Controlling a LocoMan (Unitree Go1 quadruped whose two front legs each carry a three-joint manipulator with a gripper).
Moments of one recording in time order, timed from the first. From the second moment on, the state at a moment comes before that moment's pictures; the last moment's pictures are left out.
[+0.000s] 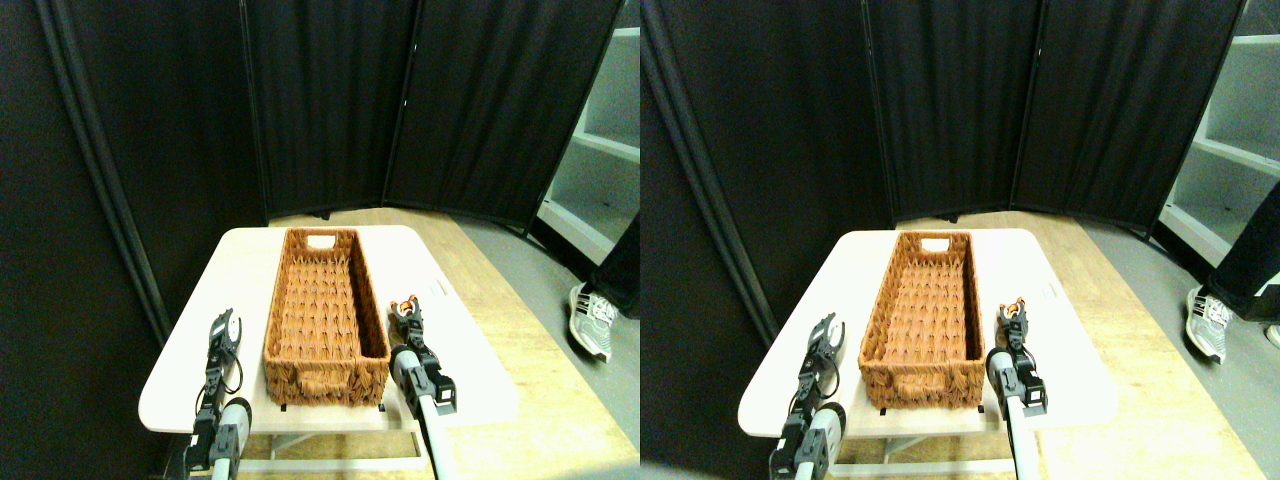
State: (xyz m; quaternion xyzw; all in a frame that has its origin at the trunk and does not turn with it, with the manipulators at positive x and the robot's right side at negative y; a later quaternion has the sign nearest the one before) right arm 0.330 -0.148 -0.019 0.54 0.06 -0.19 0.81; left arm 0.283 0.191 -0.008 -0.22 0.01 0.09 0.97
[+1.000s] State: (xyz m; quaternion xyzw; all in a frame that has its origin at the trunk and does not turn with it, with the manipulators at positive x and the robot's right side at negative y) right arm 0.318 -0.096 0.081 0.51 0.11 -0.01 0.85; left arm 0.268 0.192 -0.015 -0.22 0.01 0.07 0.97
